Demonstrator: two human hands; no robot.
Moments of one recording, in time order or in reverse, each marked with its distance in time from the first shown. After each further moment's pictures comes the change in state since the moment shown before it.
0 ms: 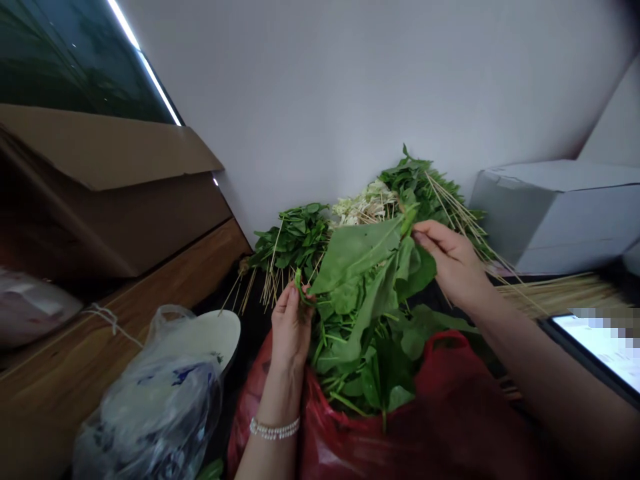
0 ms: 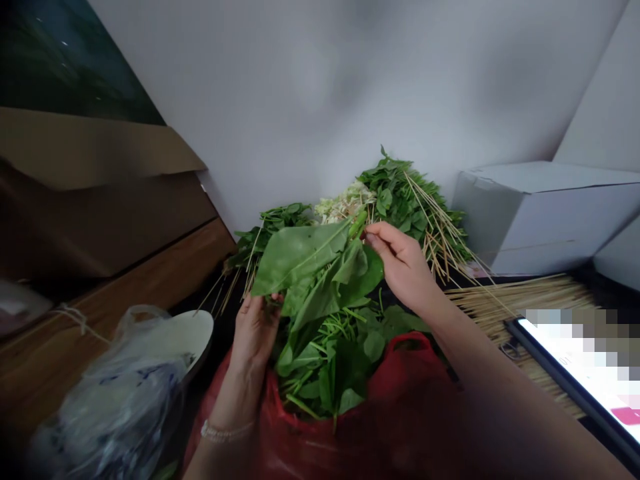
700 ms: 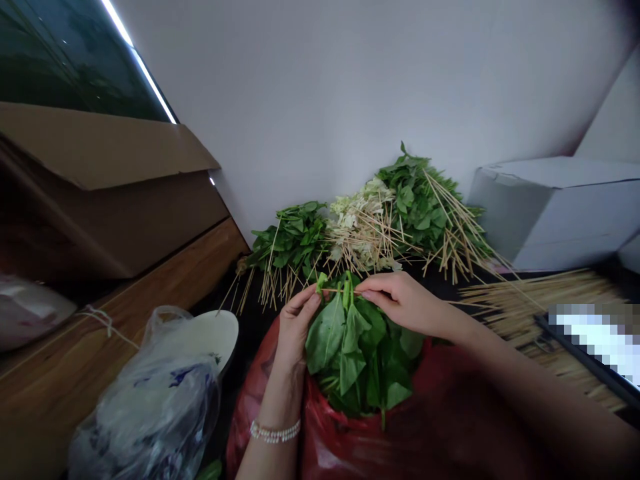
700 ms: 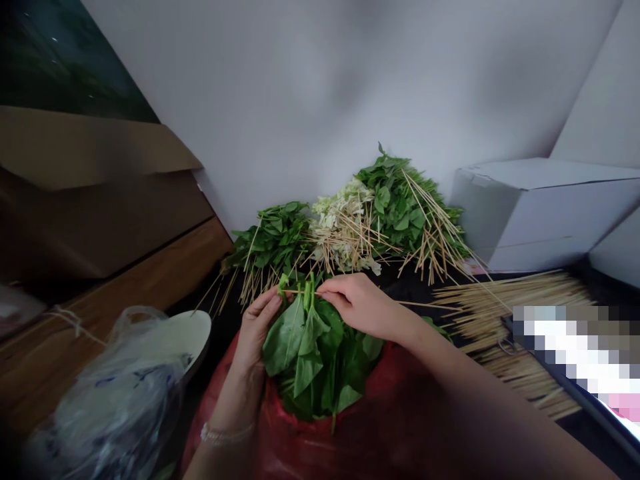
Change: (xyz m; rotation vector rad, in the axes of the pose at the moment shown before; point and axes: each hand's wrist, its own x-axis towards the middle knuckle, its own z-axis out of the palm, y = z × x) left_hand -0.016 0.004 0.012 0.136 -0.111 -0.132; right_hand -0.027 -0.009 0.039 -0.190 -0.589 -0.040
